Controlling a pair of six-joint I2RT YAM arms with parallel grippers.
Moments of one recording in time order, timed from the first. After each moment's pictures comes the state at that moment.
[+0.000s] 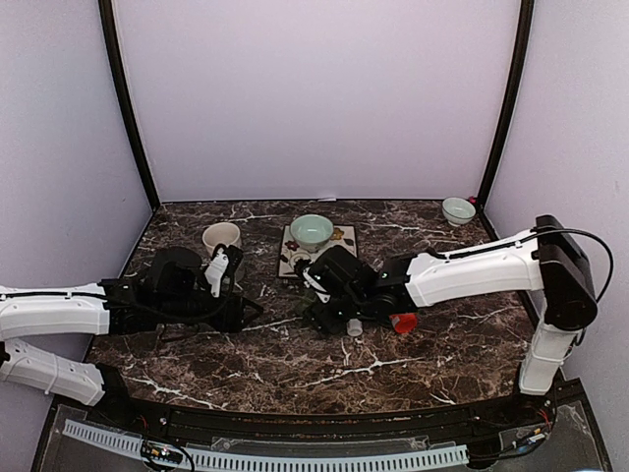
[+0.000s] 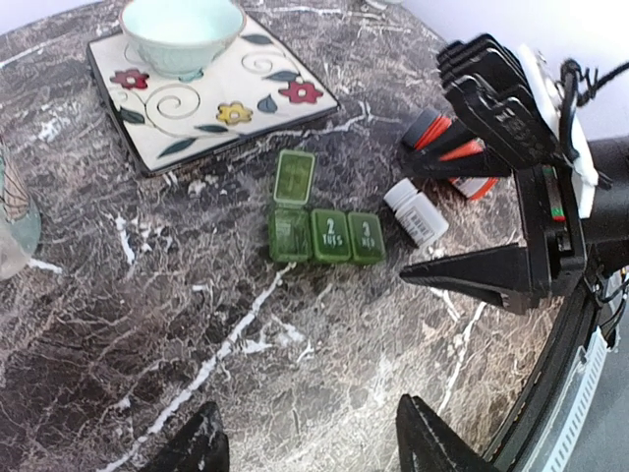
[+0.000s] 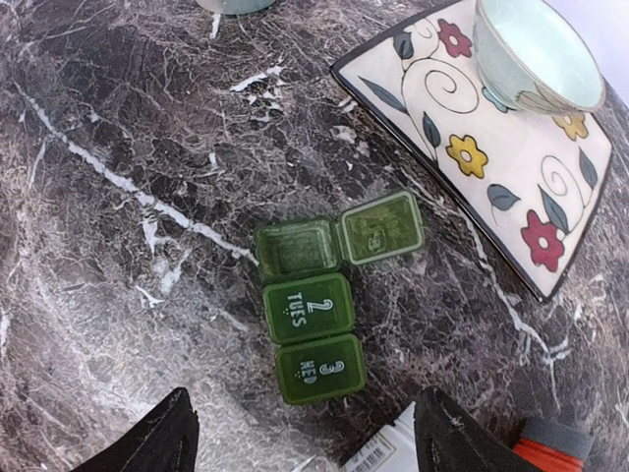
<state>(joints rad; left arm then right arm) -0.86 1.10 0.59 -0.12 0.04 -0.38 1.13 1.82 1.23 -0.34 0.29 0.15</state>
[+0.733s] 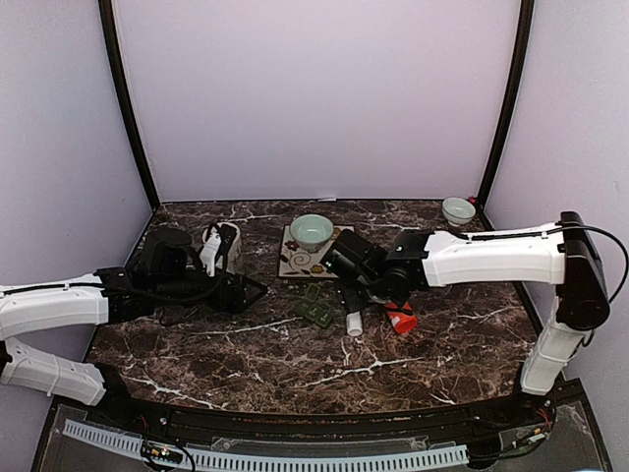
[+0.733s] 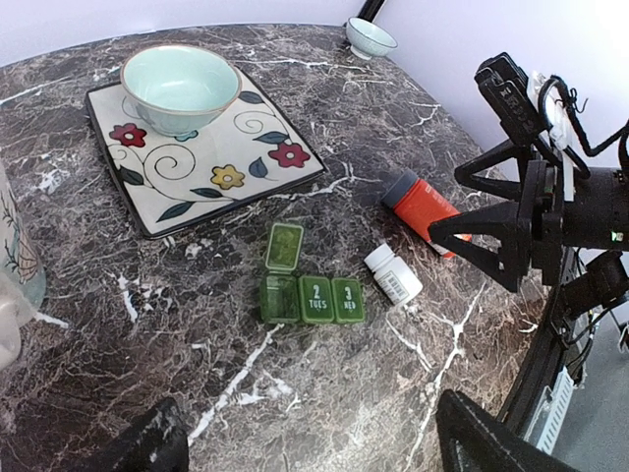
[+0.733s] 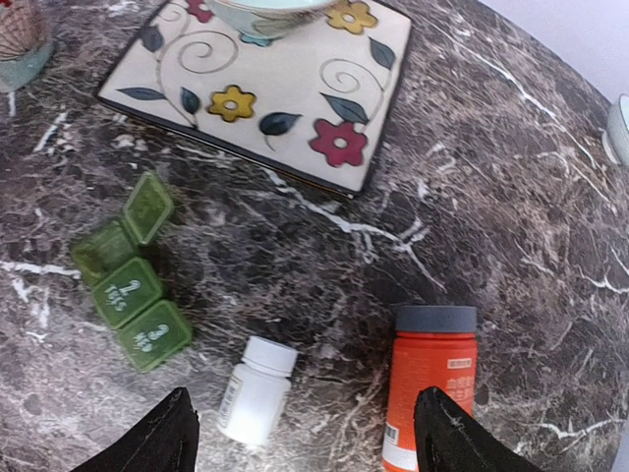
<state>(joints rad) -0.77 1.10 0.65 -0.07 0.14 -0.38 1.10 1.74 1.31 -0.69 0.56 0.56</state>
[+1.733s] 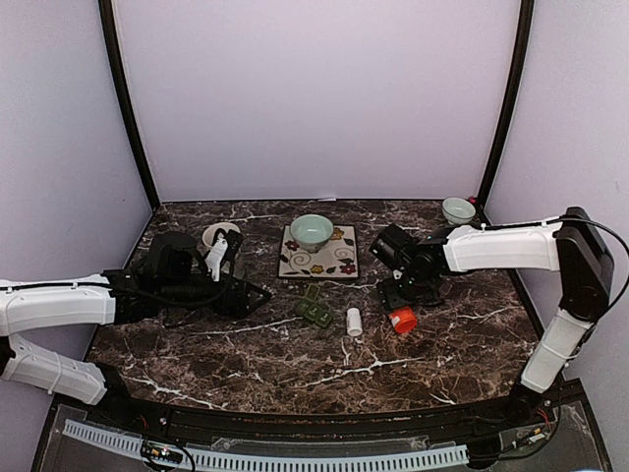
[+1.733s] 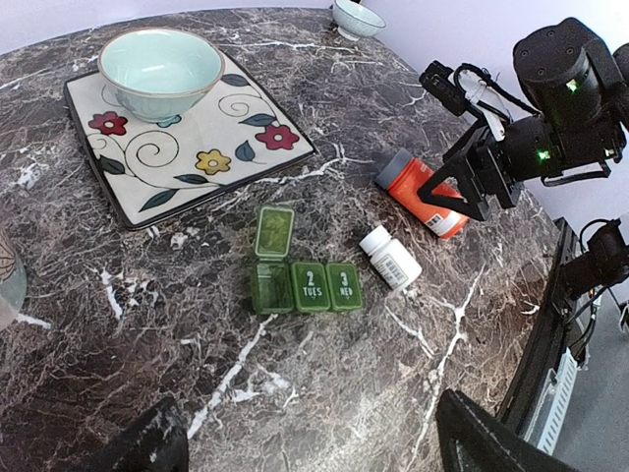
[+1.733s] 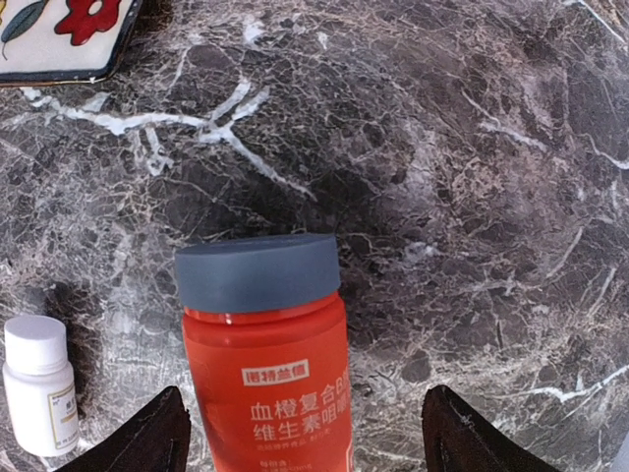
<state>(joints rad) -0.75 1.14 0.62 -0.02 0.20 -0.35 0.80 1.70 1.12 -0.74 0.34 0.55</state>
